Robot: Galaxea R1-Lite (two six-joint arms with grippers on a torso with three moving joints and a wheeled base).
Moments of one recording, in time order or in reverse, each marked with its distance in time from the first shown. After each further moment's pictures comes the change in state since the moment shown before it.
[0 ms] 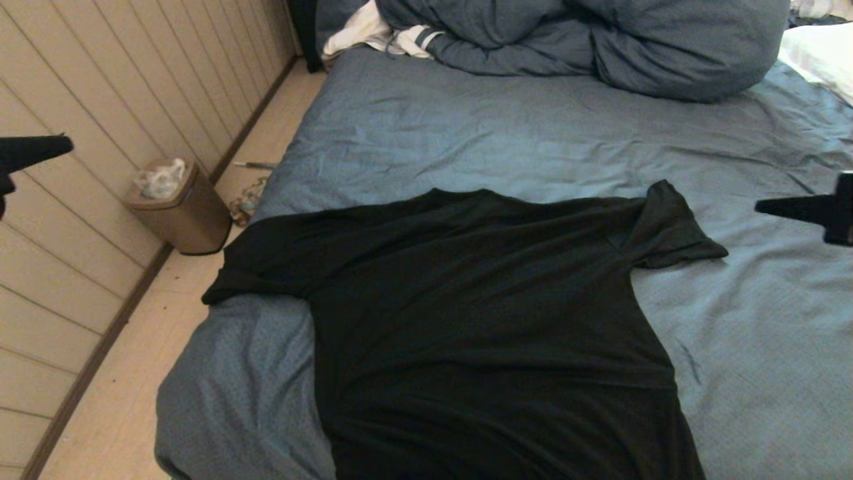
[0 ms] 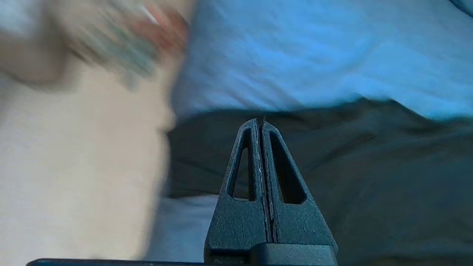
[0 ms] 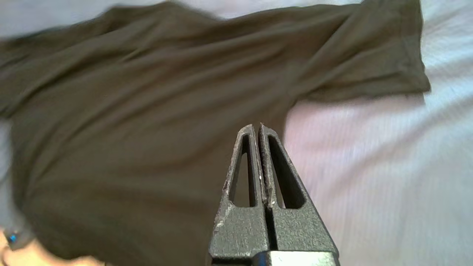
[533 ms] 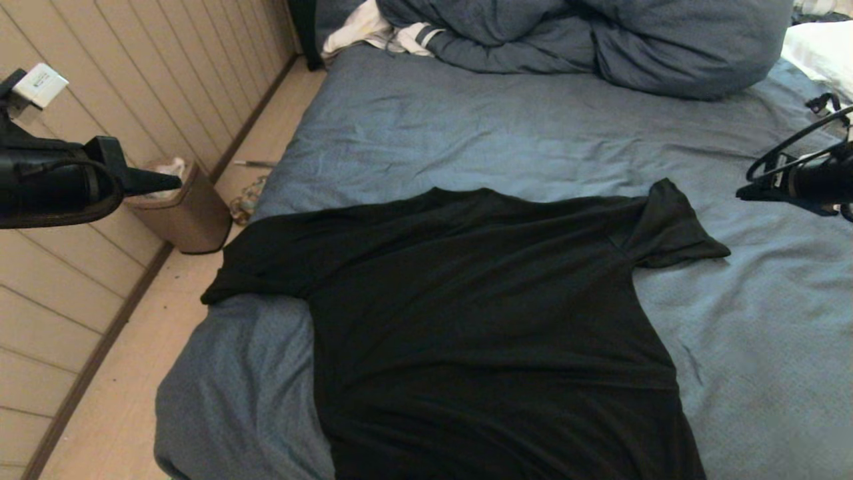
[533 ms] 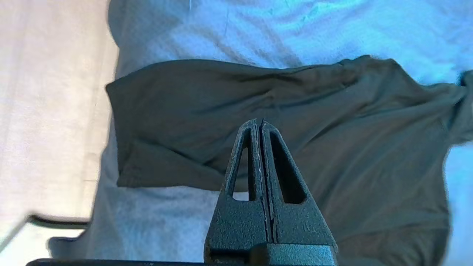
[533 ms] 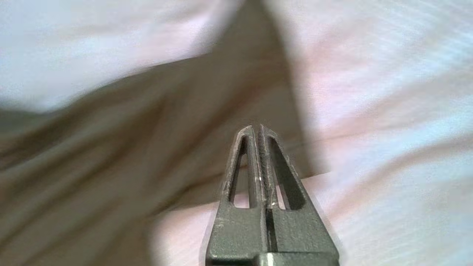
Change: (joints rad) left arm 0.081 0.350 -0.205 0.136 -0.266 -0.066; right arm -0.368 0.692 -0.671 0.232 0.155 -0.025
